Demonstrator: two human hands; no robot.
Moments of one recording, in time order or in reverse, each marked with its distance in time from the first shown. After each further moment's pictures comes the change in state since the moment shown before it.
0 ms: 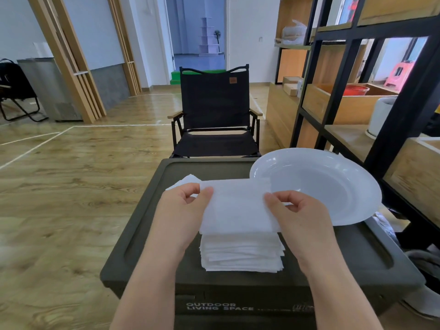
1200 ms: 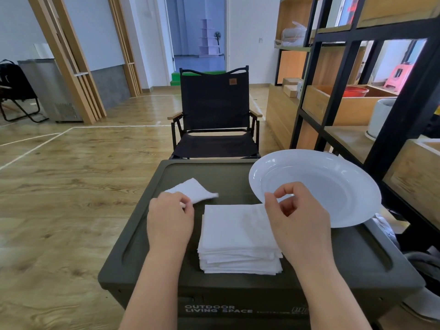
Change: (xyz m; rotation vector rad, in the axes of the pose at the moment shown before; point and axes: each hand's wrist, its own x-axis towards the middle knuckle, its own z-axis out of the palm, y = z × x) left_hand 0.050 -0.061 0.003 0.795 0.342 0.252; right_hand -0.003 0.000 0.004 -0.231 0.134 -0.270
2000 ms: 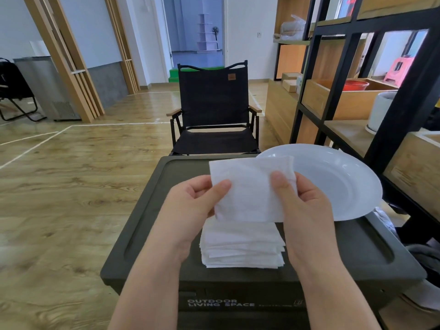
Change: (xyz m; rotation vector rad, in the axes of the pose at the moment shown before) left_hand -0.027 0.050 -0.065 -1.035 -0.586 -0.188; right_hand -0.004 -0.013 -0.001 0.639 -0.097 0.241
